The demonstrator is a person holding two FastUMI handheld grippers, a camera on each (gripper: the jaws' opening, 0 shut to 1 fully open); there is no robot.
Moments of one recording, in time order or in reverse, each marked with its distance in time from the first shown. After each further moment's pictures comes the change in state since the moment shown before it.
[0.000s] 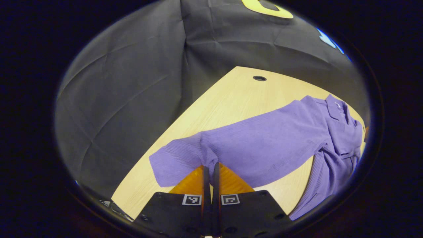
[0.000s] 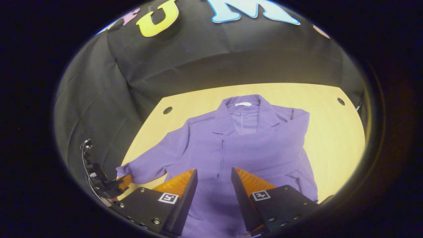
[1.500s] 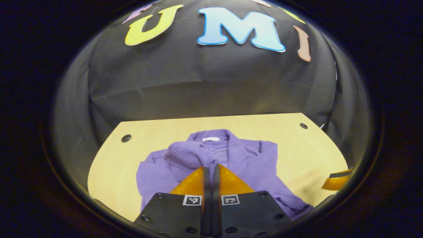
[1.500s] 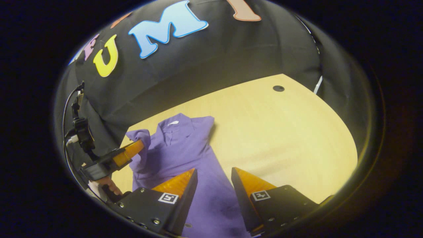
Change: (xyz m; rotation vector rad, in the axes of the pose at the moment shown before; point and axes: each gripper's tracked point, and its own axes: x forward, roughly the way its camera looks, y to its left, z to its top) left arm -0.151 -0.456 0.100 0.290 -0.237 -0.566; right arm -0.120 -0.212 -0.019 0.251 -0.128 -0.173
